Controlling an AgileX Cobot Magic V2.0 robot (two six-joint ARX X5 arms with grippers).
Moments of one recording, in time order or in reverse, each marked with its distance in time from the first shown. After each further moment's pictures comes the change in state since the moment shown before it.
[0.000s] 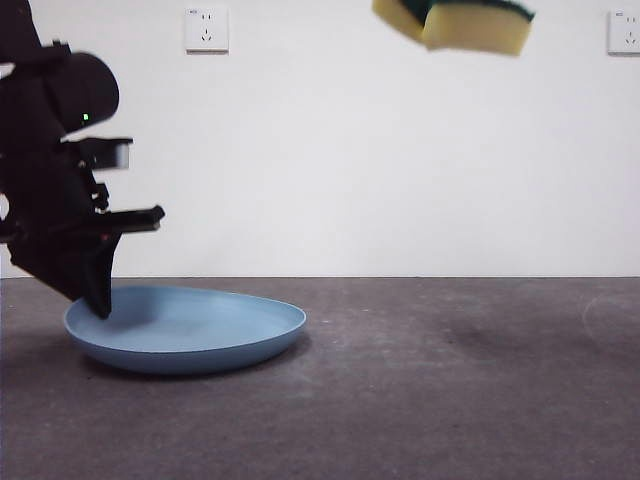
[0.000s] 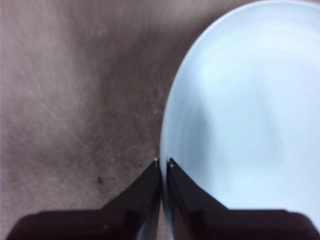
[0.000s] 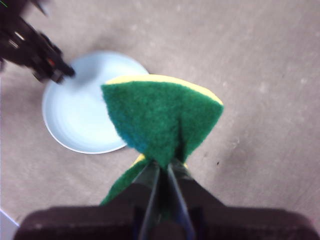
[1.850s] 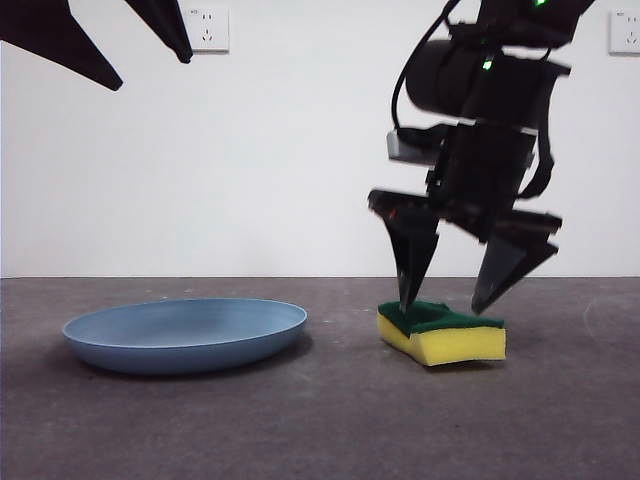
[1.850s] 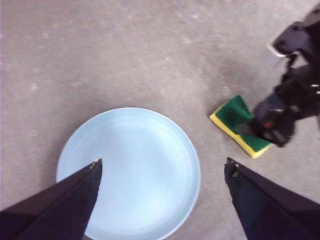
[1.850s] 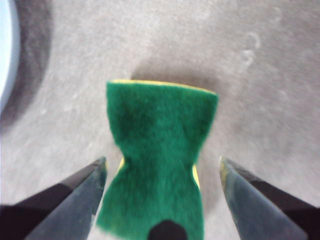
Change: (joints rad) left arm -0.250 -0.567 0.045 -0.201 0.022 -0.051; right arm -0.218 0.636 -0.001 0.138 -0.132 0.108
